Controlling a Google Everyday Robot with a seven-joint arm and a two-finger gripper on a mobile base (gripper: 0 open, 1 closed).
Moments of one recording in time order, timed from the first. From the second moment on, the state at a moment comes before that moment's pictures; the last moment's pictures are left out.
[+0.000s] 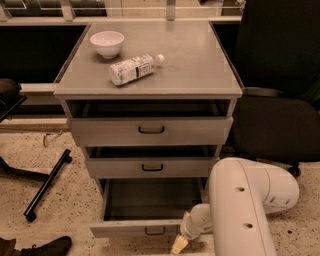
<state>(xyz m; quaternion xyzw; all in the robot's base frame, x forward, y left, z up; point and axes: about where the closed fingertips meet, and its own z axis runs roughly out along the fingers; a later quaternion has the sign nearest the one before) 0.495 -0.096 0.159 -0.53 0.83 0.13 0.14</state>
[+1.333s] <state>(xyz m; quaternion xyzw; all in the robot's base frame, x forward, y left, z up) 0.337 -0.135 0.190 -0.43 0.88 0.15 0.14</state>
